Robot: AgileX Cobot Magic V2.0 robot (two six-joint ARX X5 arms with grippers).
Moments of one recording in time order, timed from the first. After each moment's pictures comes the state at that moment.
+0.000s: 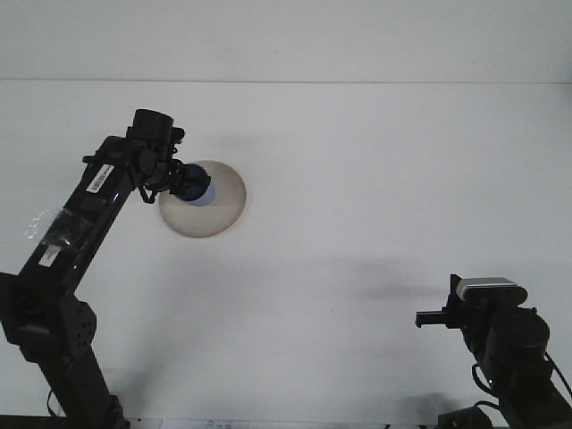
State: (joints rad) left arm -0.18 1.90 1.79 -0.87 0.01 0.00; right arm 0.21 0.50 0.74 -0.71 0.11 0.15
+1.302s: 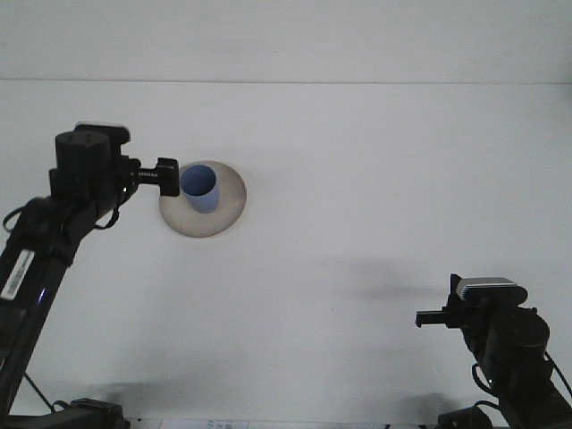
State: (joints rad) left arm -0.16 1.31 1.46 -0.58 0.02 -0.07; right arm 0.21 0.50 0.74 -0.71 0.12 0.15
